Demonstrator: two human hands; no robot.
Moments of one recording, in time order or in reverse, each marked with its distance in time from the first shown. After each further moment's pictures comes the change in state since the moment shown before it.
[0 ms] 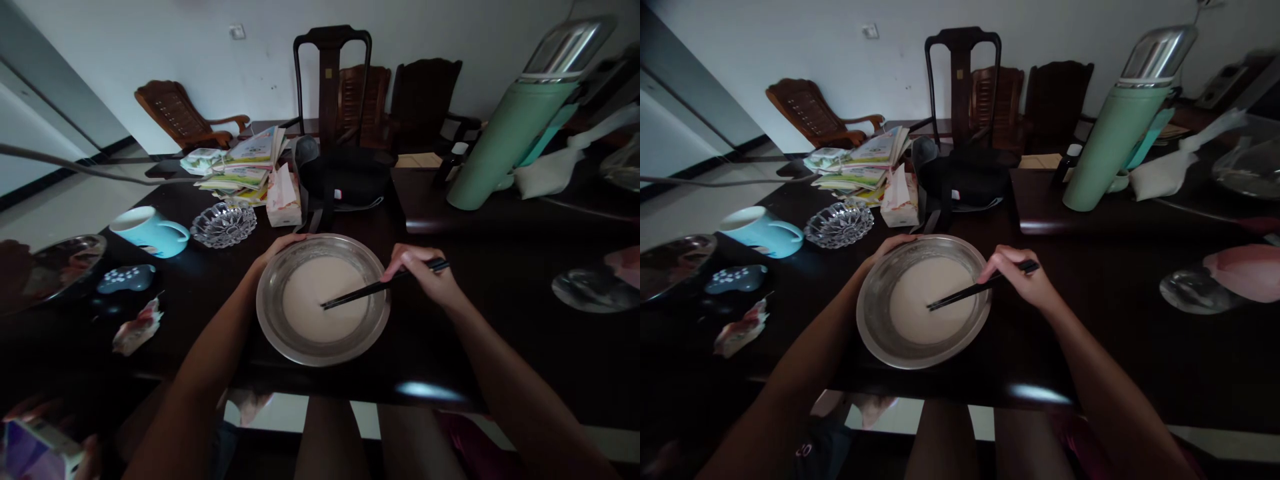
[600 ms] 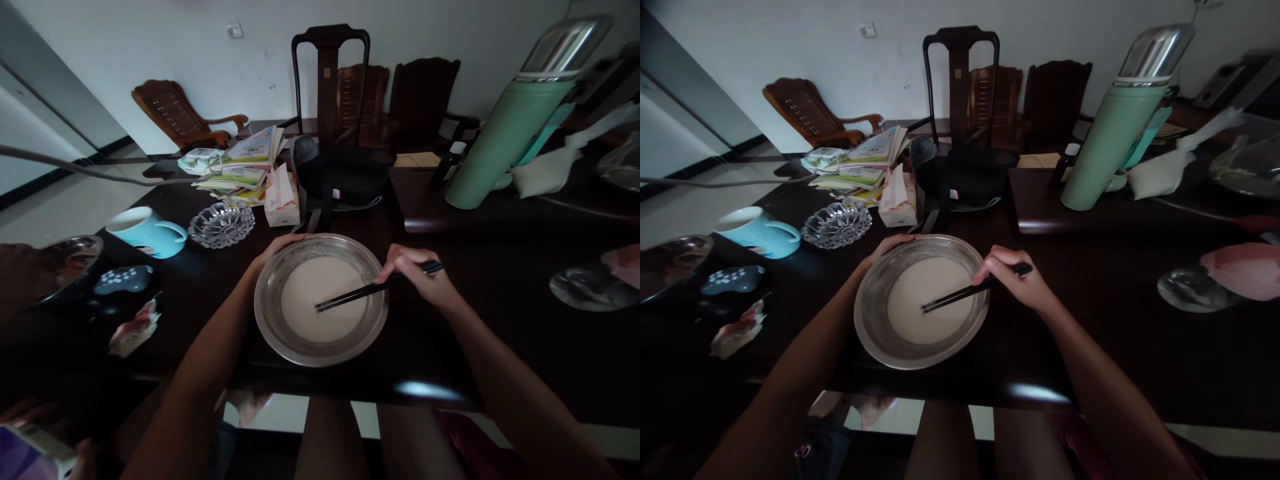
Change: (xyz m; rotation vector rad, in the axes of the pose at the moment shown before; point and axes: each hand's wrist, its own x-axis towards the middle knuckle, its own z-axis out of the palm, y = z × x) left_hand 0.000 0.000 -0.003 0.069 -0.060 0.025; right_hand 0.000 0.001 0.003 -0.012 -0.032 -0.019
